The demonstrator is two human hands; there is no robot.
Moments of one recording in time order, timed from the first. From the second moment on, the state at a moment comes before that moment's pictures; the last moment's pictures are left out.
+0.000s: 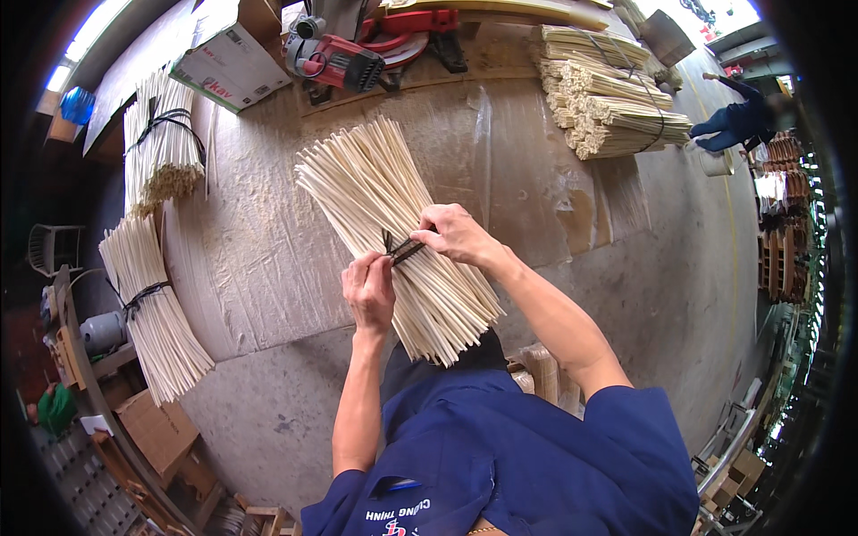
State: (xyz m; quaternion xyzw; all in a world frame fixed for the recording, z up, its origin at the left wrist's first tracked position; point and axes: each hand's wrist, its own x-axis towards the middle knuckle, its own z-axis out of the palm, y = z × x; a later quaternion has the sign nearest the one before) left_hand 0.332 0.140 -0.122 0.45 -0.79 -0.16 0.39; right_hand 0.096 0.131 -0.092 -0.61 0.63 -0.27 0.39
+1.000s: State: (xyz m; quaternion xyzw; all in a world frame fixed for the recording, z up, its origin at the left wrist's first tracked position) left_hand 0.285 0.136 -0.136 0.53 -0.65 -0.32 0.44; right_hand 0.162 0.186 -0.053 -0.39 0.59 -0.35 0.61
